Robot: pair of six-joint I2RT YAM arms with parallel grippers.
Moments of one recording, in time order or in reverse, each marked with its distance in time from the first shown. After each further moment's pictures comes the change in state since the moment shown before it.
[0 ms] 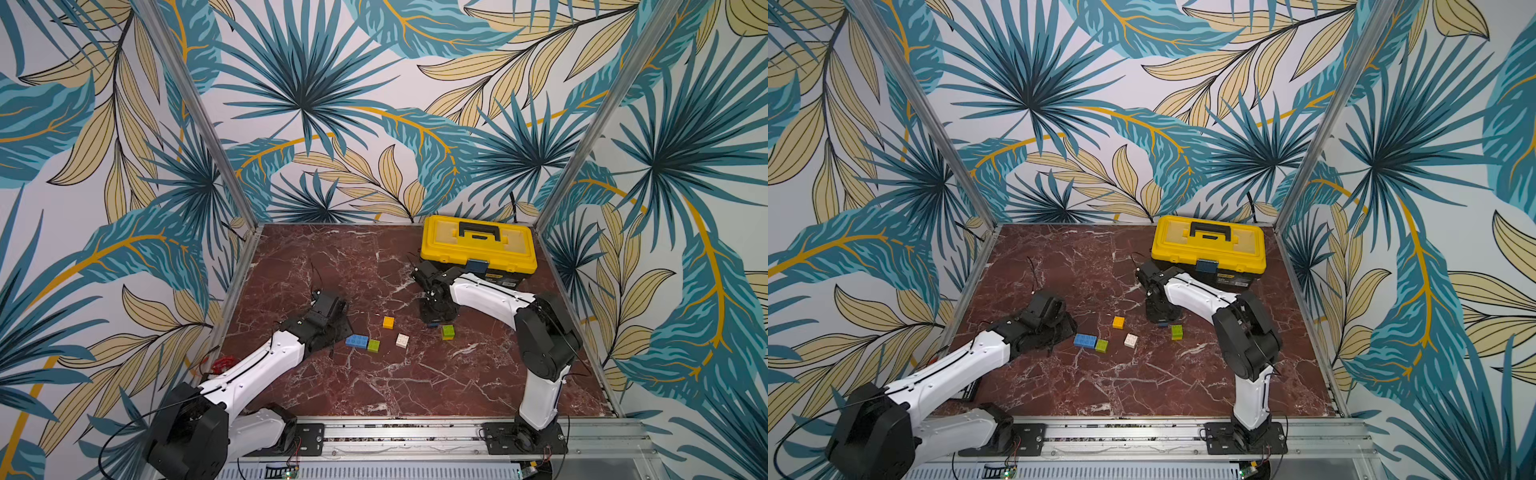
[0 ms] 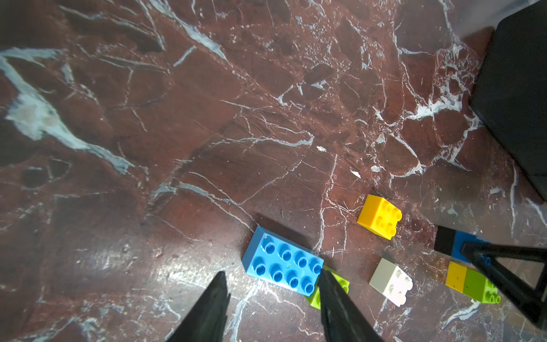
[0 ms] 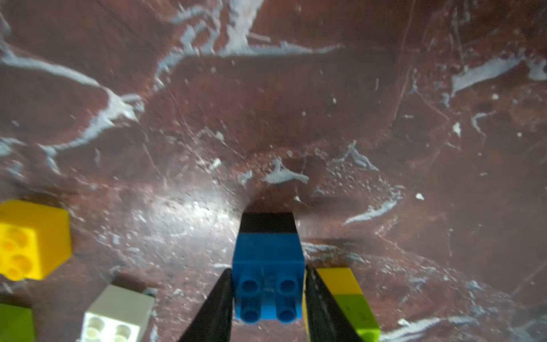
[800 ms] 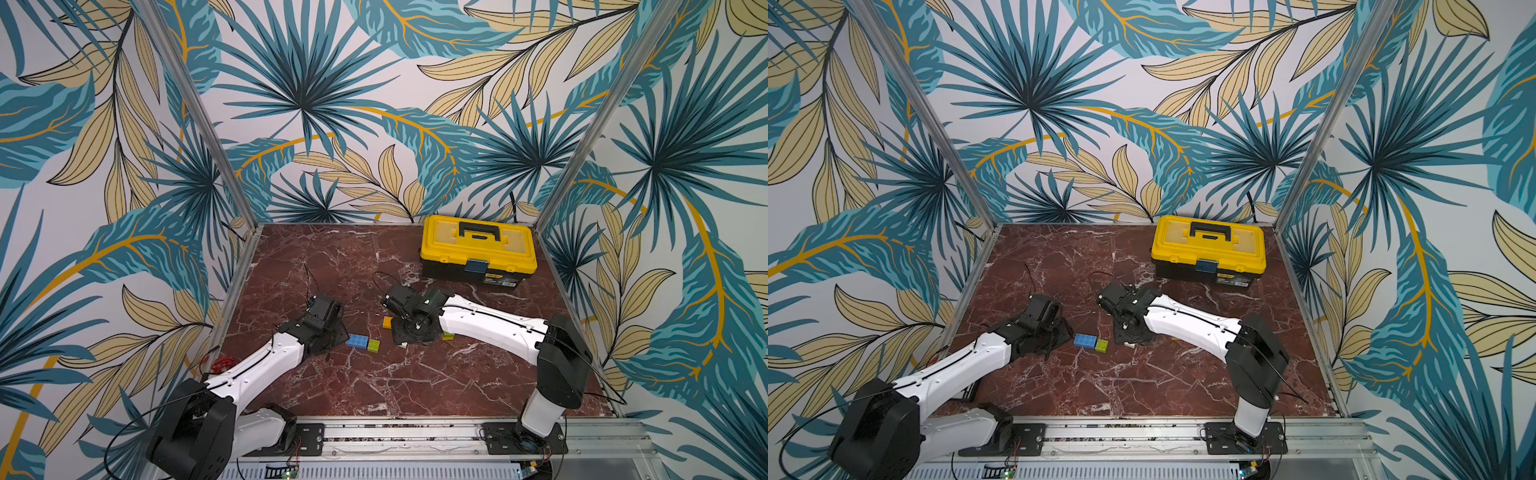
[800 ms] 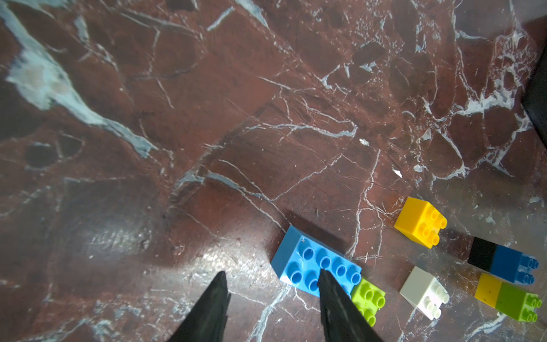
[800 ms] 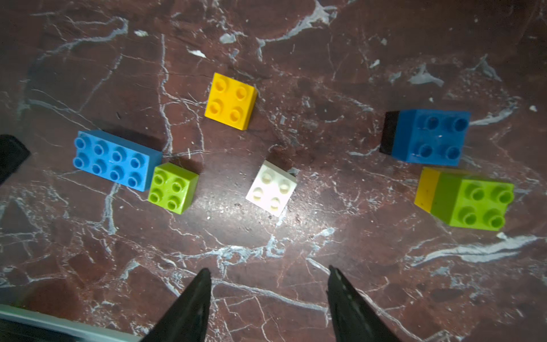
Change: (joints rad) left arm 0.053 0.020 -0.071 0.032 0.046 -0.001; right arm 0.332 -0.132 0.029 -0.008 0.021 0.248
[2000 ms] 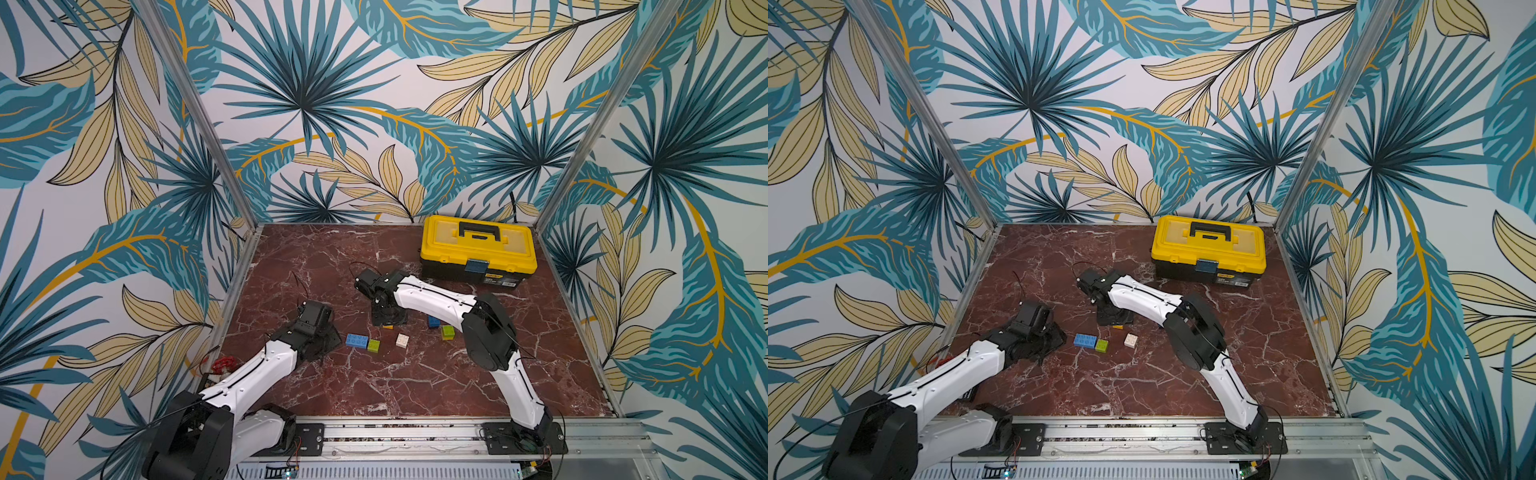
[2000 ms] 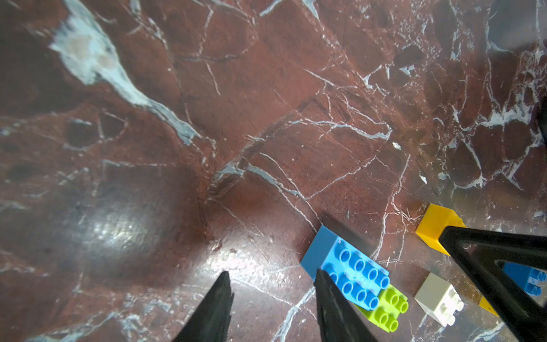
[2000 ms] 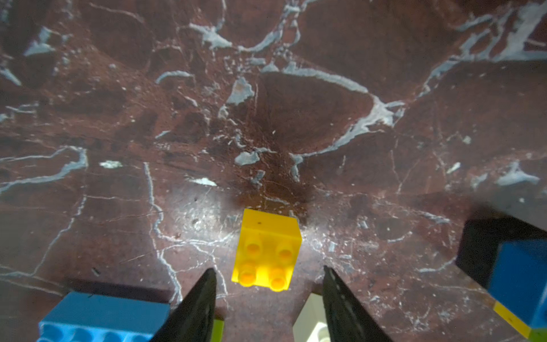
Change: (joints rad) left arm 0.071 -0.058 -0.083 0.022 0.039 -0.007; right arm -0.064 0.499 0.495 -0.147 0.034 0.037
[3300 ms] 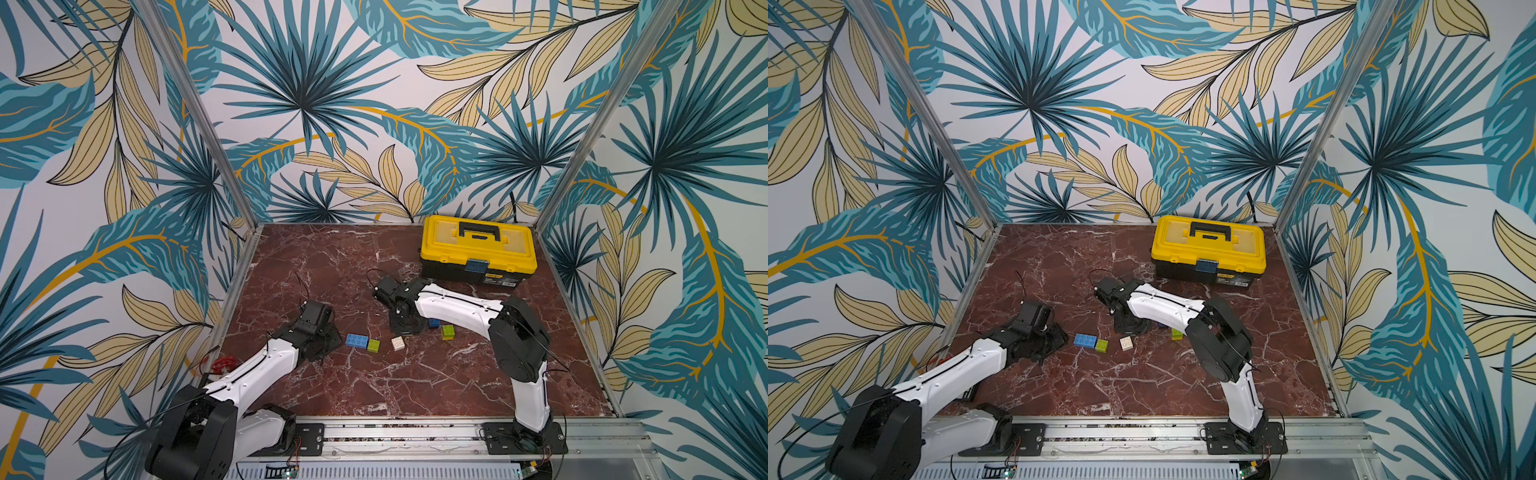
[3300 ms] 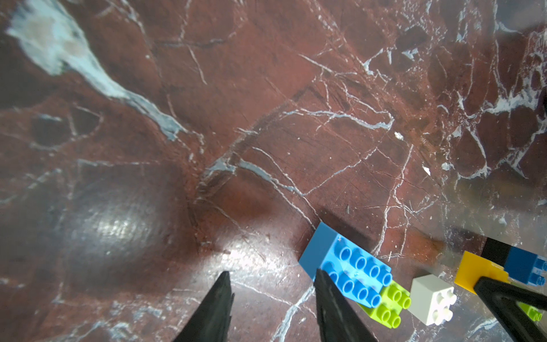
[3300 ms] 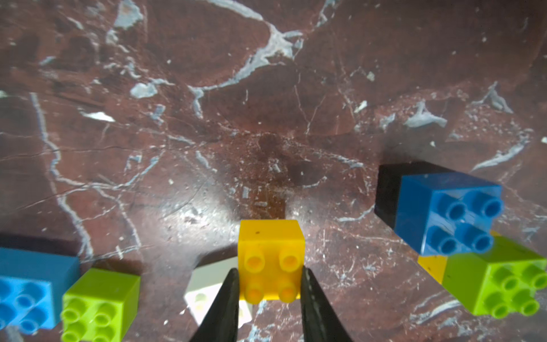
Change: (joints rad) left arm 0.006 0.027 0.000 0.015 0.034 0.027; right arm -0.020 -0.235 -0.341 0.094 0.025 -0.034
